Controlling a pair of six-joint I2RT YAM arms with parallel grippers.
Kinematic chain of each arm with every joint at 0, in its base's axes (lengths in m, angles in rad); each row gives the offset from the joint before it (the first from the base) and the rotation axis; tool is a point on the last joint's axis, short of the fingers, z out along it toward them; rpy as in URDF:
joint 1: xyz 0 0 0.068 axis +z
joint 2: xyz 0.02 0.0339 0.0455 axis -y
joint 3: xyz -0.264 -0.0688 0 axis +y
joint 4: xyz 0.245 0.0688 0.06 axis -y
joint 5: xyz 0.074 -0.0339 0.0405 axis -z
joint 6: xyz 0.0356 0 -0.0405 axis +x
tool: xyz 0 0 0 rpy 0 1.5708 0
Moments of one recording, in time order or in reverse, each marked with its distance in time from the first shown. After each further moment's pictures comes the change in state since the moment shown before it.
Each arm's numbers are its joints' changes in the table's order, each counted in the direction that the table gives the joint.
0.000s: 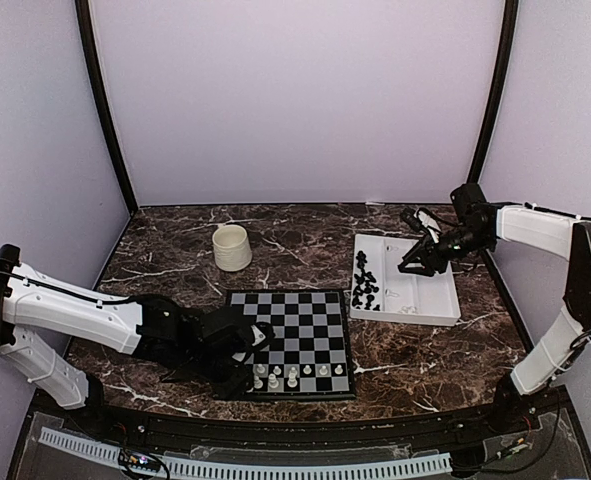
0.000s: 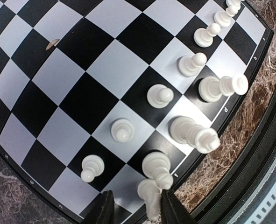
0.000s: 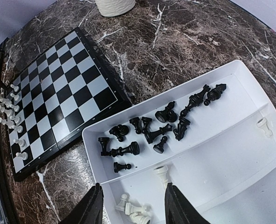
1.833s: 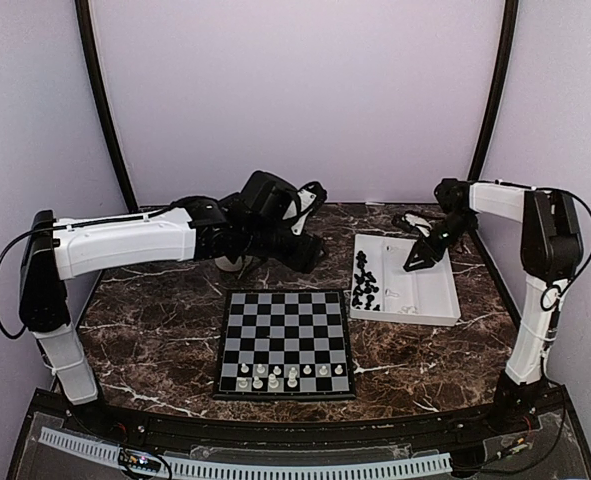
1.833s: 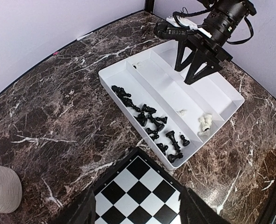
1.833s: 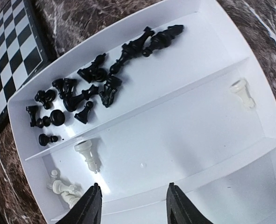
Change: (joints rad) left arm 0.275 -0.340 -0.726 0.143 -0.033 0.237; right arm -0.045 -0.416 -0.439 -0.332 0.209 -0.190
